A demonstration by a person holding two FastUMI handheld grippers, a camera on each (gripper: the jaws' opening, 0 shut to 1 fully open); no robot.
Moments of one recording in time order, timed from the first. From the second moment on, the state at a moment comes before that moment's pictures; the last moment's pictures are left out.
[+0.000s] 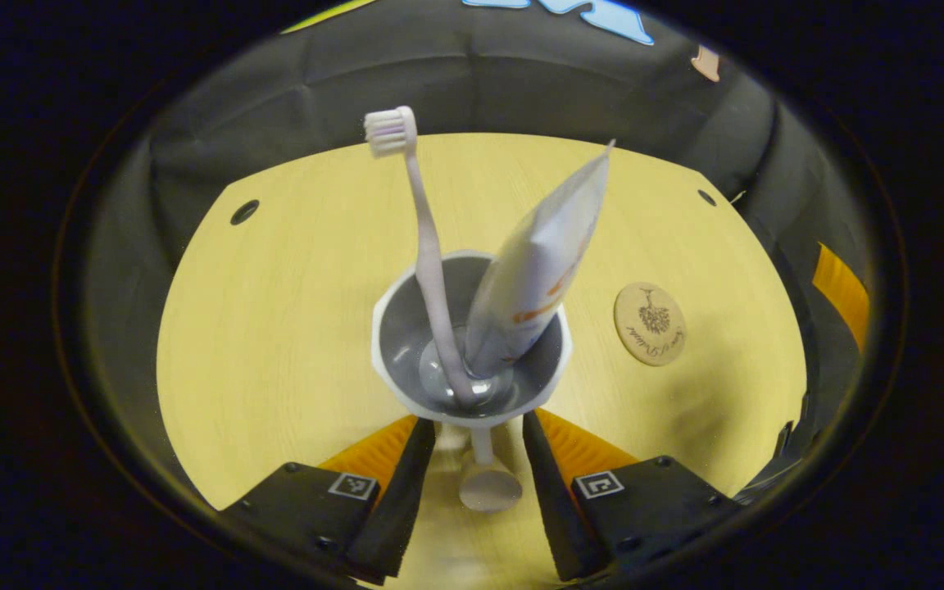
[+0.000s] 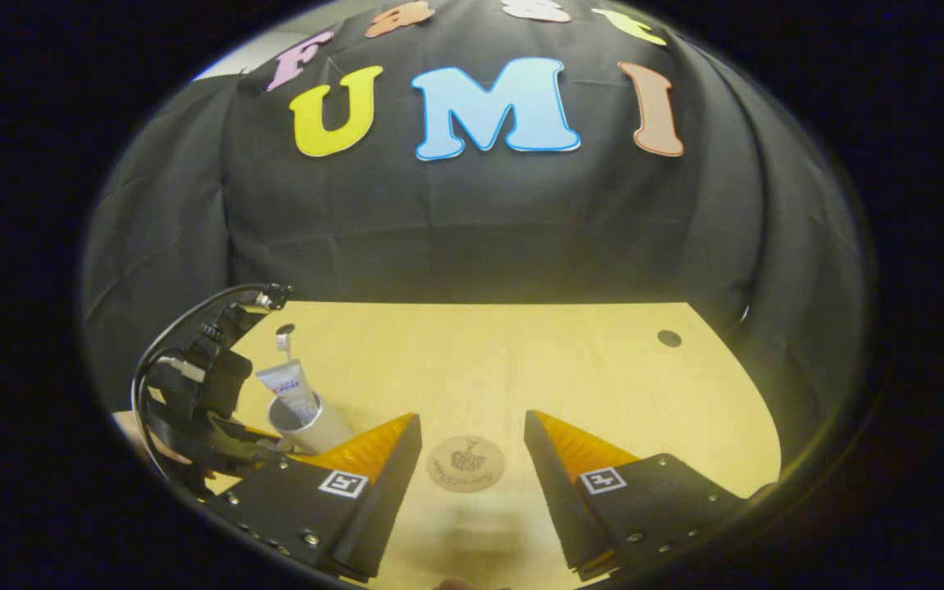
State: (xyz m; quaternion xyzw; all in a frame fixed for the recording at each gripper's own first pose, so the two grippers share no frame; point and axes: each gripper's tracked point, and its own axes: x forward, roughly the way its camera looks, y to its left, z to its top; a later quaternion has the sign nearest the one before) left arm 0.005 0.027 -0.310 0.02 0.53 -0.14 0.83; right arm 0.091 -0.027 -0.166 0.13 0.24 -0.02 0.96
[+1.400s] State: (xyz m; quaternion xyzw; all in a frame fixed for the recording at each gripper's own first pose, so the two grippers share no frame) left arm 0.007 -0.047 -0.311 0.03 0.48 -0.18 0.86; right arm 0.070 -0.065 -0.180 0.14 0.25 -0.05 0.96
